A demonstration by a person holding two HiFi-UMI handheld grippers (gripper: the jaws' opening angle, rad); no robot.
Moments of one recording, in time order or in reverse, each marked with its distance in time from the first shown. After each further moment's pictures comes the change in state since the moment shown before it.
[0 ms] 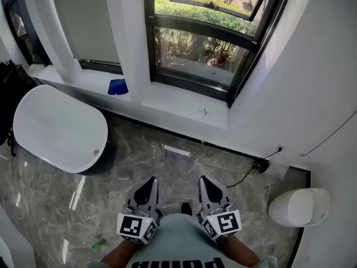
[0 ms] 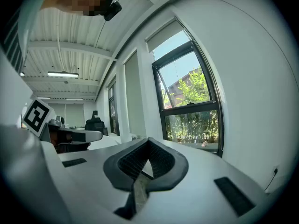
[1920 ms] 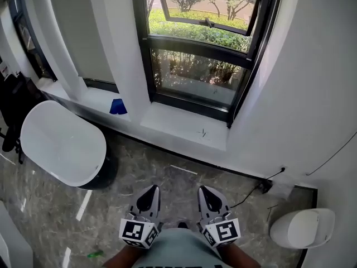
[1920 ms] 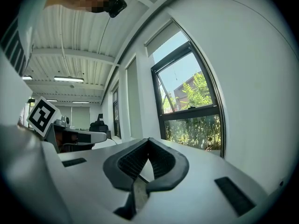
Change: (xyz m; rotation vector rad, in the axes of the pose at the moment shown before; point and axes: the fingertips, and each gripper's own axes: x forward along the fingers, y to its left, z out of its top) left arm 0.097 -0.063 0.004 0.038 0.002 0.057; right arm 0.009 -0.108 0.023 -0.017 -0.043 0.079
